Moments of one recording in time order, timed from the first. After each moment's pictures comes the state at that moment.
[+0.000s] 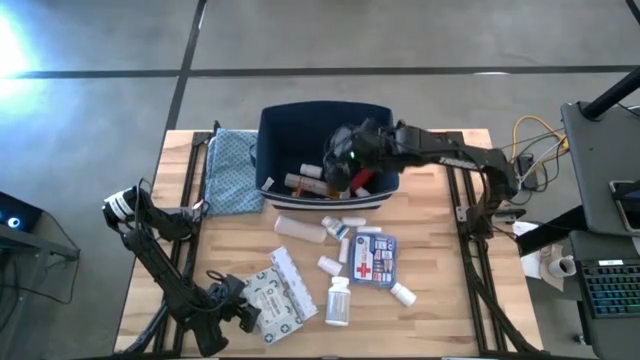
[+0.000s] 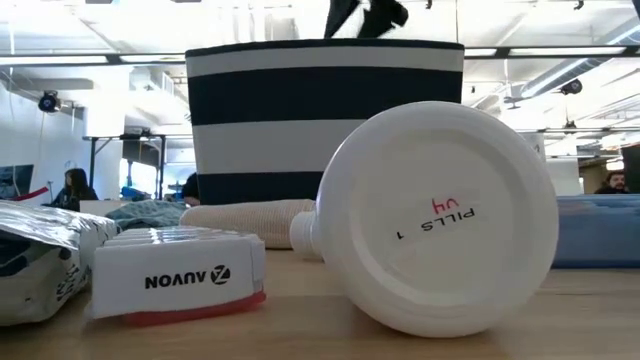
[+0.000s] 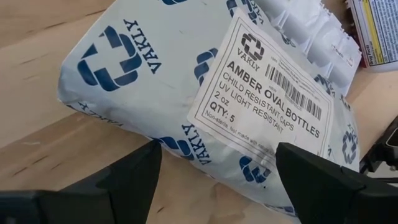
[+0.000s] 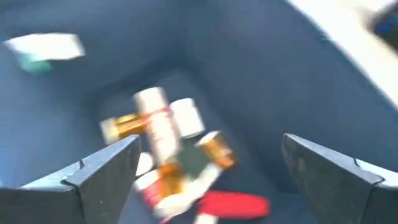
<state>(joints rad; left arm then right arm) -1.03 1.66 0.94 -0.57 -0.53 -2.10 -0.09 1.78 1.98 -1.10 0.44 0.34</state>
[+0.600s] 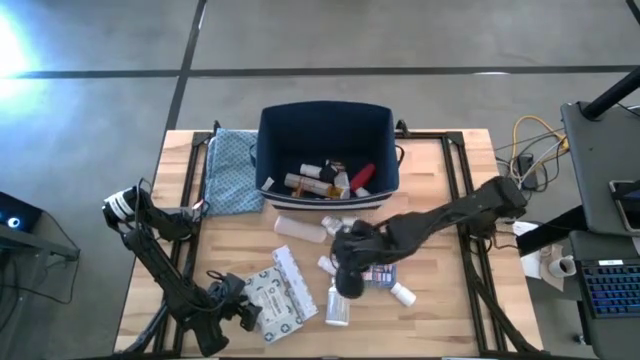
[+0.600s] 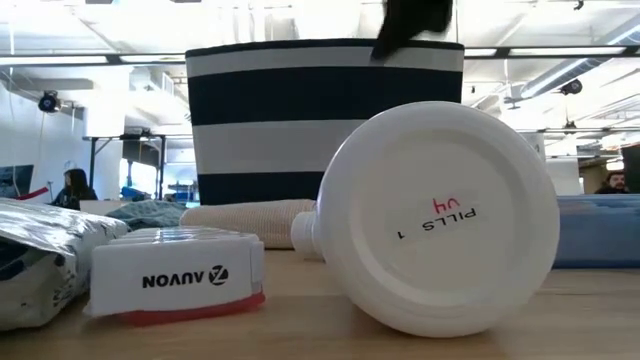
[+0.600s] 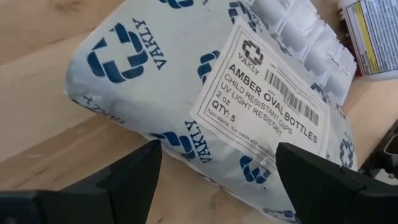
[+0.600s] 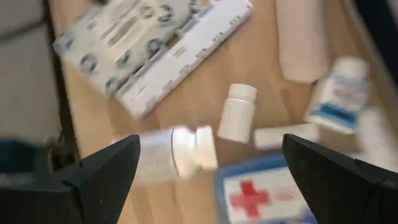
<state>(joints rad) -1.03 1.66 0.94 -0.58 -0.56 -2.10 0.36 1.79 1.64 -0.90 0.13 0.70</state>
